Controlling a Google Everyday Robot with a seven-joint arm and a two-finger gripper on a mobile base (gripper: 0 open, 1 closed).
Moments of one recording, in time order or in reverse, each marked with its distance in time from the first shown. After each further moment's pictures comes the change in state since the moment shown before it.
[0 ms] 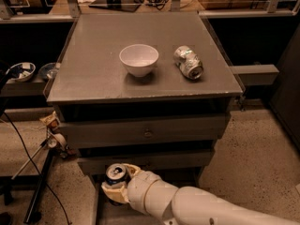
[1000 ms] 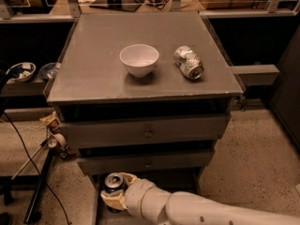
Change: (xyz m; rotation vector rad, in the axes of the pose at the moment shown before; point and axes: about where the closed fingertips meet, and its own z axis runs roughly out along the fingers) arm 0.051 0.001 0.030 -0.034 0.021 0.019
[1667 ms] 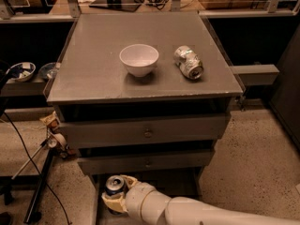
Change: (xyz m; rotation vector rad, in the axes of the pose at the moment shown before) arm 0.013 0.000 0.005 0.016 -0.006 0.002
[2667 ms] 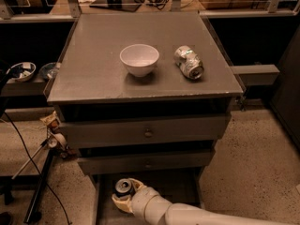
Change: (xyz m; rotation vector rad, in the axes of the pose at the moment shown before) arm 0.068 -0.040 0.030 0.090 0.013 -0.028
